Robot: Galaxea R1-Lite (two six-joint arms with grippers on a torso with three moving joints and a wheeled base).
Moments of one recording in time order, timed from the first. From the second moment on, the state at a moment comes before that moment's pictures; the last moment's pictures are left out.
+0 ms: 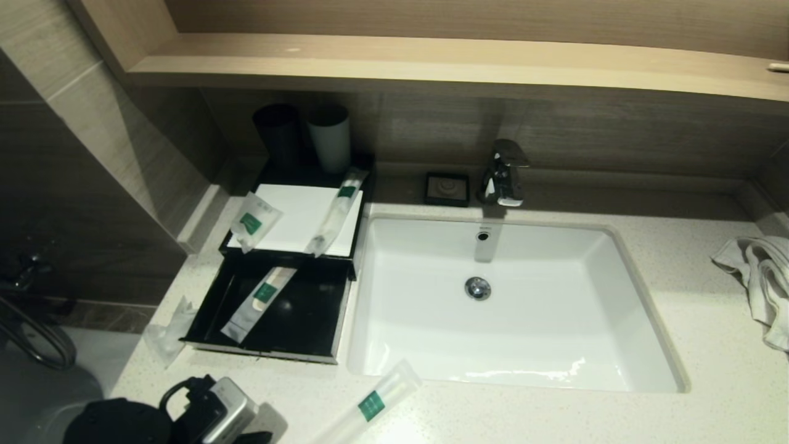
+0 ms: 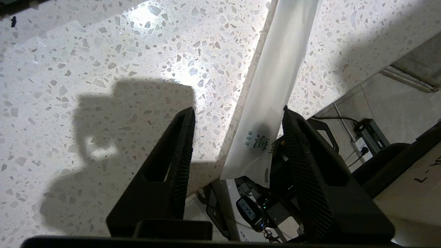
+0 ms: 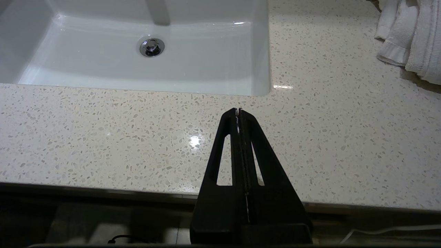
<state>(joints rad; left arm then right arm) -0.73 1.45 -0.04 -0.80 0.01 -0.03 0.00 0.00 0.00 0.00 0.00 0.00</state>
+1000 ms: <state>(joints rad) -0.77 1.51 -0.04 -0.81 0.06 0.06 0.00 0.00 0.00 0.00 0.00 0.00</state>
